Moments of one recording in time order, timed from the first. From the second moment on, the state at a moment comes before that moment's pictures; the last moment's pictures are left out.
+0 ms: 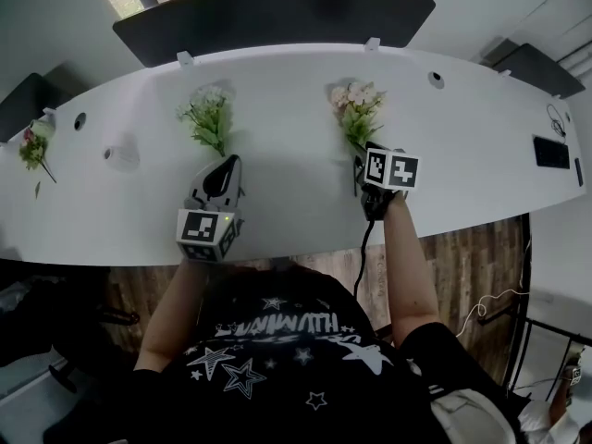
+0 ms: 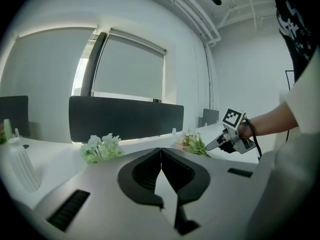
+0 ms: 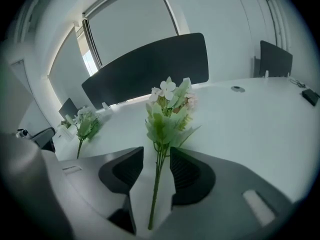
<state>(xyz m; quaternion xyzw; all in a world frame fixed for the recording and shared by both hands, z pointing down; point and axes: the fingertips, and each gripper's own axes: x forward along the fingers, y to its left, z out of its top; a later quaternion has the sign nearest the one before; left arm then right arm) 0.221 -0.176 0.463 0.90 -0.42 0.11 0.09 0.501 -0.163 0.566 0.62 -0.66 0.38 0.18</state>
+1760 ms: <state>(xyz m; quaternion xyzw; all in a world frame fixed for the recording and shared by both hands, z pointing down) 0.228 -0.174 0.474 0.92 -0.35 0.14 0.10 0.443 -0.185 0.584 0.55 -0.66 0.49 0.14</state>
